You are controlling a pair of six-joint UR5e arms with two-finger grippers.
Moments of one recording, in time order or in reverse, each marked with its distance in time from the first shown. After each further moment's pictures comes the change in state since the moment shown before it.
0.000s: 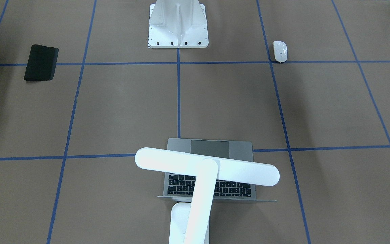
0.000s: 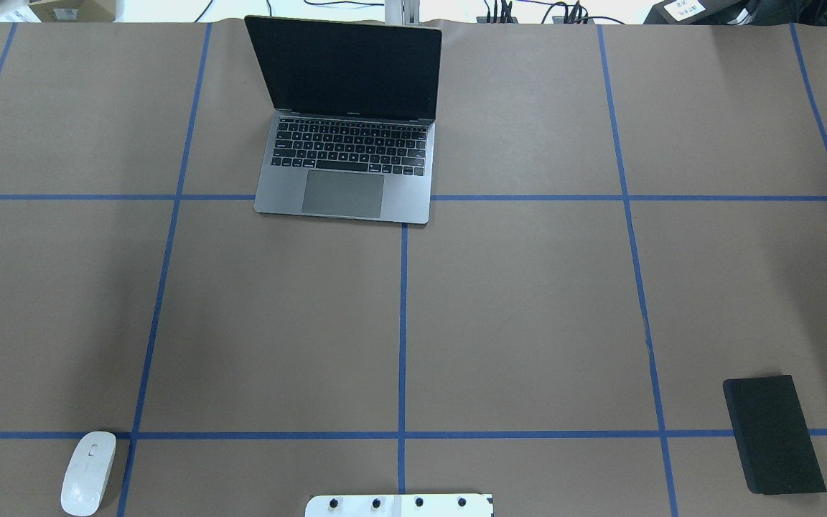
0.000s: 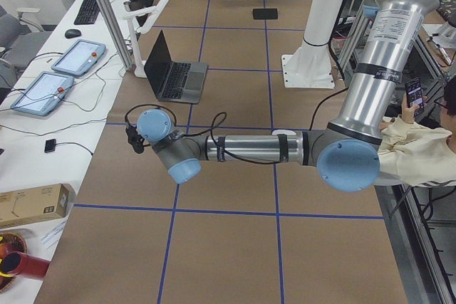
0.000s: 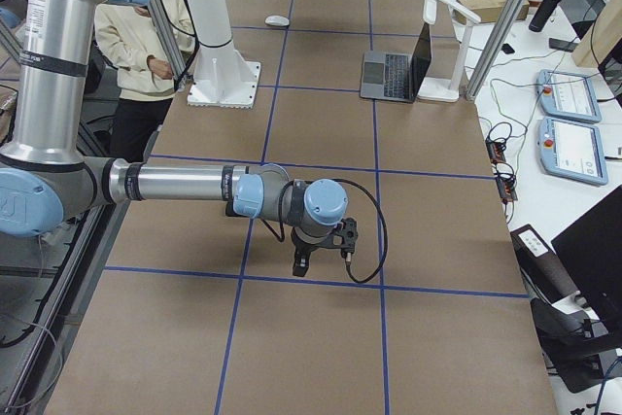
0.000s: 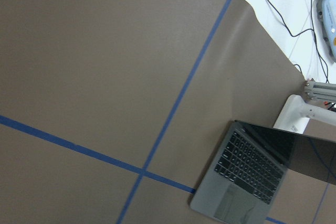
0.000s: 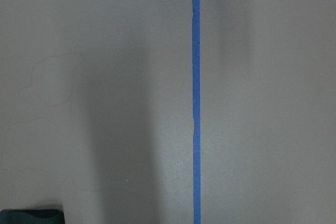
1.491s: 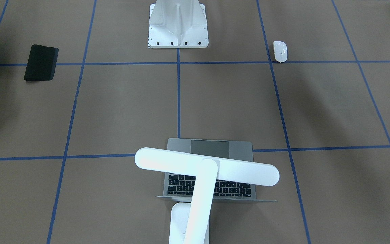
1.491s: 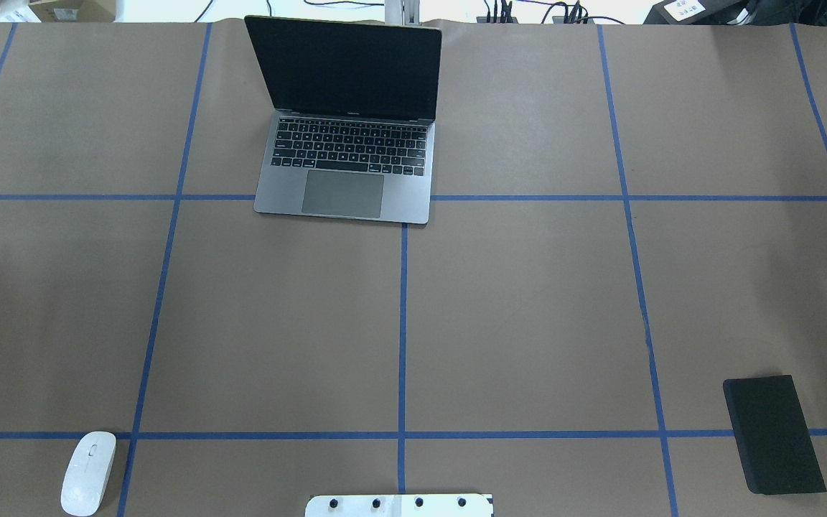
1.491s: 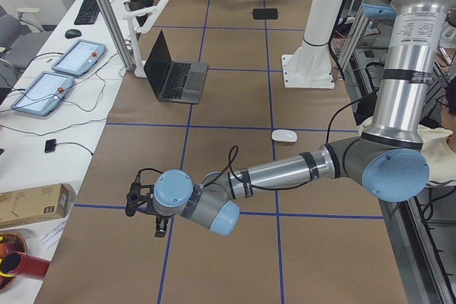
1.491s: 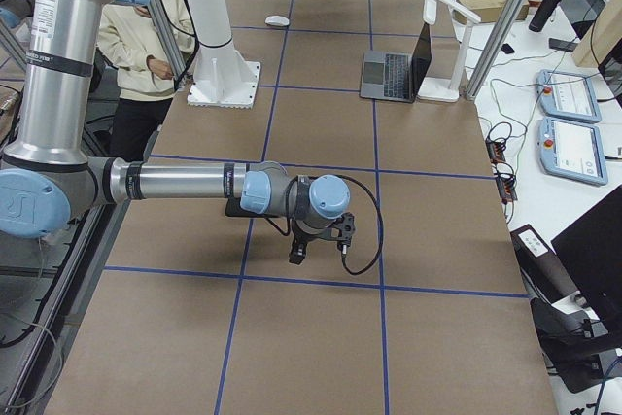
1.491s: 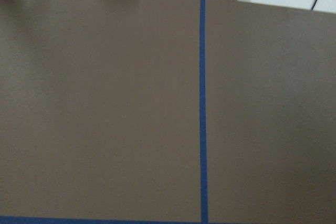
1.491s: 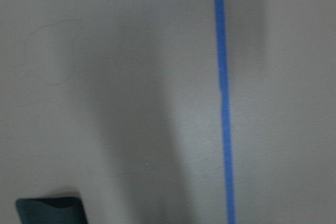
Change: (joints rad) left arm -0.139 0.132 0.065 0.280 0.319 1.065; right arm -0.187 -0.008 0.011 0.010 0.197 0.191
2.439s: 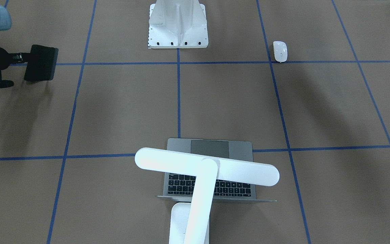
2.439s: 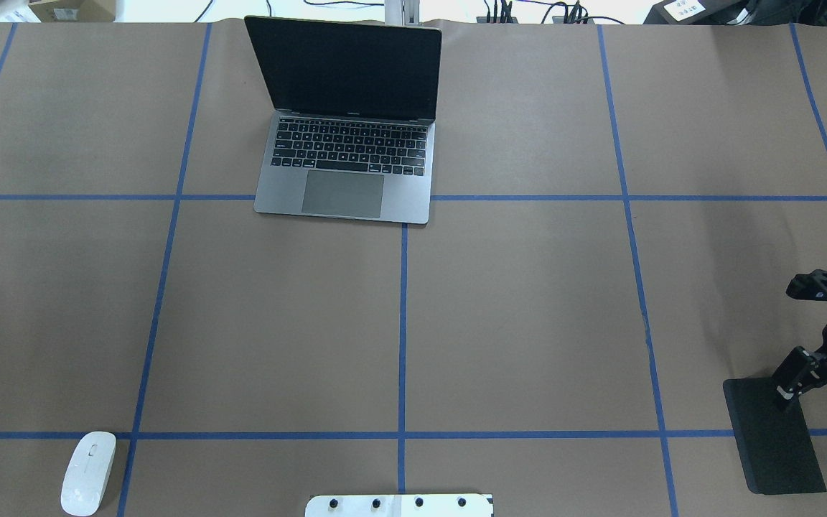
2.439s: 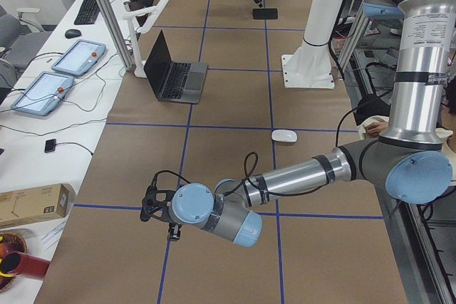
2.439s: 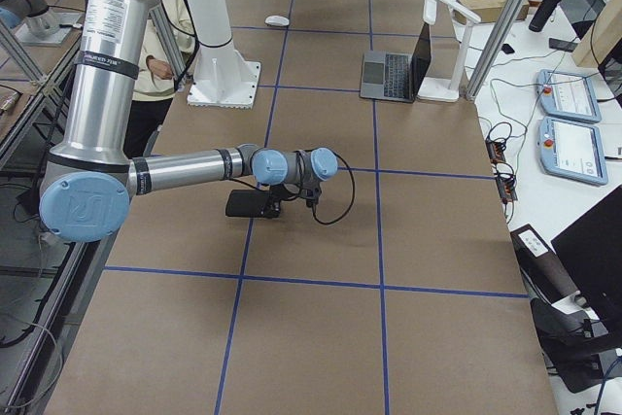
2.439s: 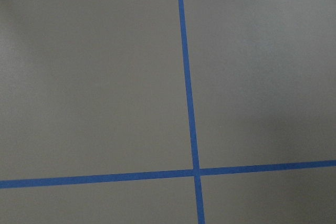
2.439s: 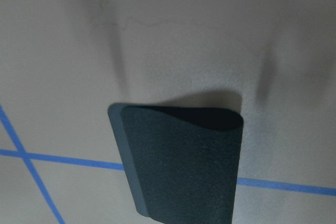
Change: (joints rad) left arm -0.063 0.074 -0.056 0.003 -0.090 0.116; right arm -0.439 -0.003 0.061 0.002 -0.026 0.137
